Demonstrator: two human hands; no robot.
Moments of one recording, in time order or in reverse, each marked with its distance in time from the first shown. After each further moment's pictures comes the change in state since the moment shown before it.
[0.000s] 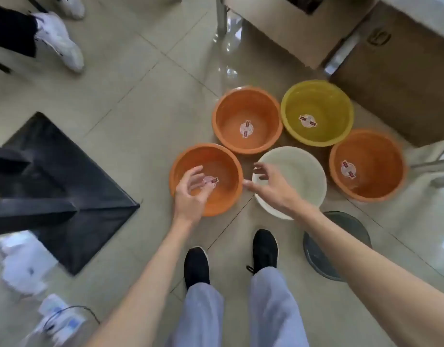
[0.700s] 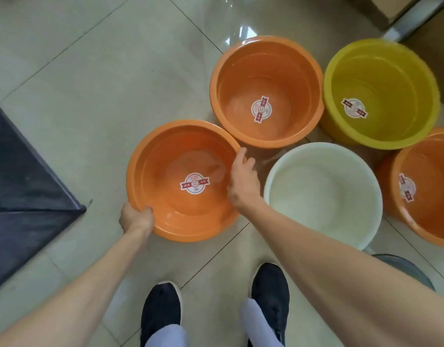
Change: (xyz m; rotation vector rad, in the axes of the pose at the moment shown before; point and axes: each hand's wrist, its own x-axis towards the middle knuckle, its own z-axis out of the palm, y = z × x) left_hand 0.180 -0.273 0.006 0.280 0.532 -0.656; right_hand 0.251 0.132 0.151 -0.603 0.116 0.055
